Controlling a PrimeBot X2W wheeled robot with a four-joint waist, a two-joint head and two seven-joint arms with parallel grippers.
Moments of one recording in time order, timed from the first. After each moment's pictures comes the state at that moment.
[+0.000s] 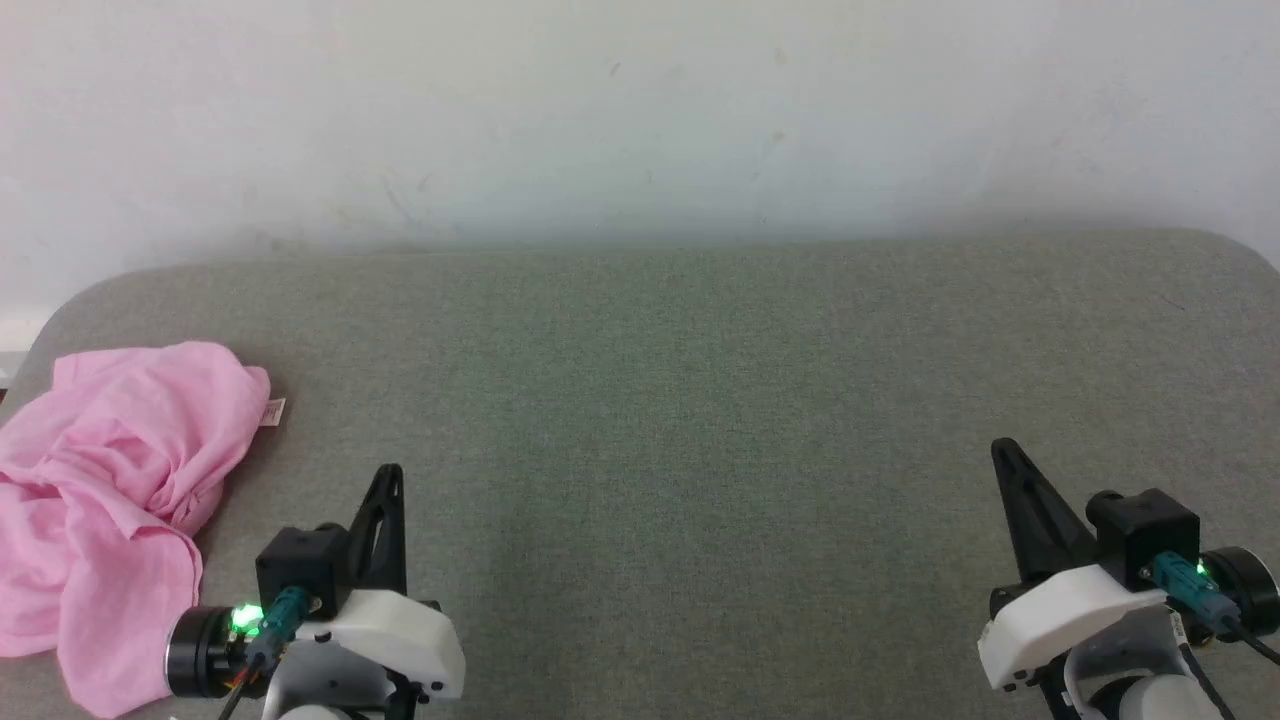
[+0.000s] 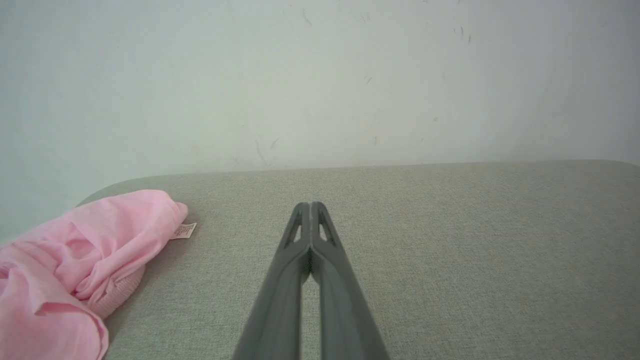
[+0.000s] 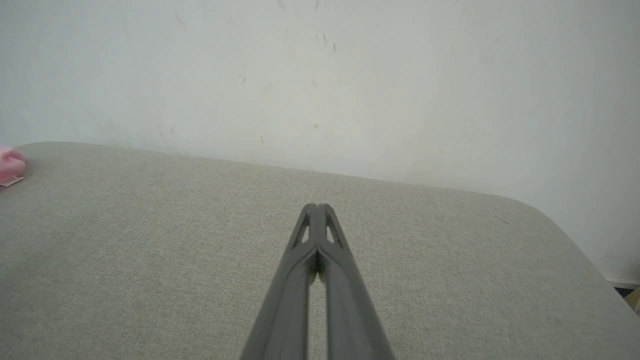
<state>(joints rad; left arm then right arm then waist) 0.01 0.05 -0.01 0.01 -0.03 0.01 -0.02 0.01 -0.05 -0.01 0.01 0.02 0.13 -0.01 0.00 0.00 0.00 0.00</state>
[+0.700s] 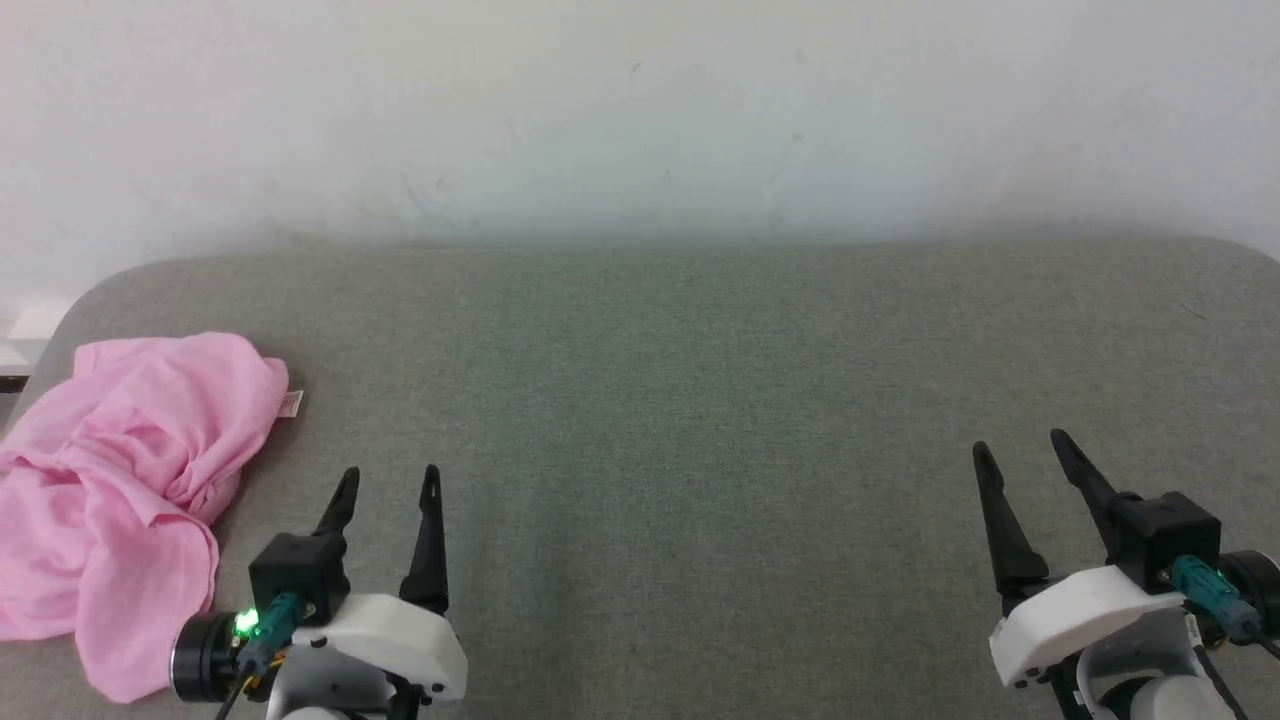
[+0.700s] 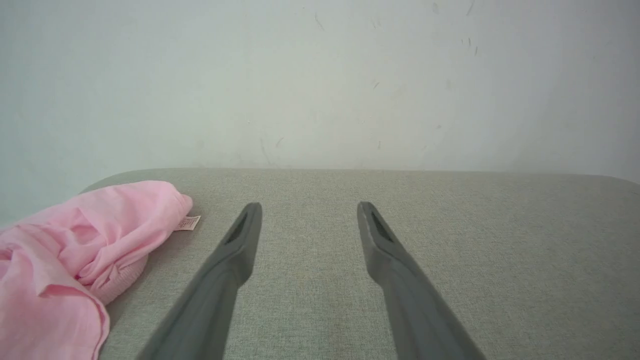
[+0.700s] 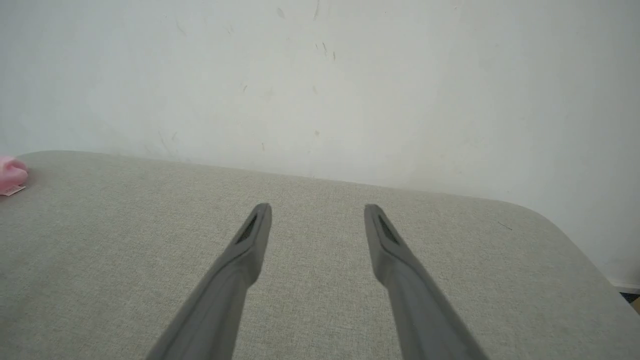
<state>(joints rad) 0.01 0.05 -0.02 0.03 -0.08 0.01 -0.04 0.01 -0.05 -0.03 0.02 0.03 0.13 -0.03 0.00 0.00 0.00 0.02</state>
